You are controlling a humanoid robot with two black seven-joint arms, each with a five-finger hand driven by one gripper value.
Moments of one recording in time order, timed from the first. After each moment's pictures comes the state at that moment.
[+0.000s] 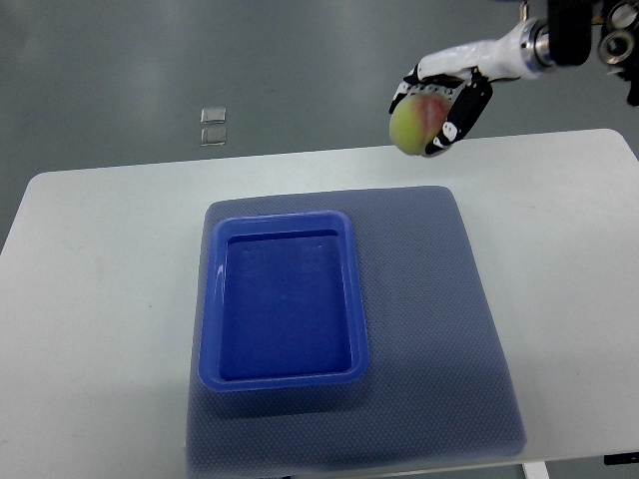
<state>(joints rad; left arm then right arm) -0.04 0.00 -0.09 -0.33 0.01 0.01 0.13 1.68 -0.67 -0.12 1.20 -0.84 0.50 -0.08</state>
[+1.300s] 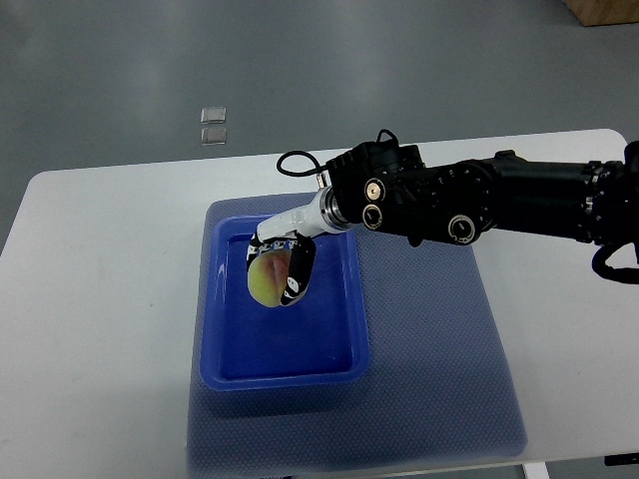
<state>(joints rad) -0.04 0.00 -0.08 -0.32 0.01 0.01 0.13 1.41 0.00 -0.23 0.91 -0.81 0.37 -0.07</state>
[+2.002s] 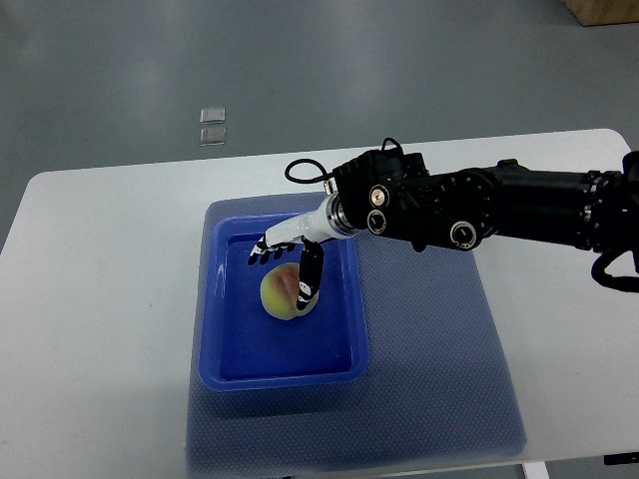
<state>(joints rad) -0.04 0.00 -0.09 -0.32 0.01 0.01 0.13 1.42 0.00 -0.21 0.90 -0.82 0.39 -0.07</state>
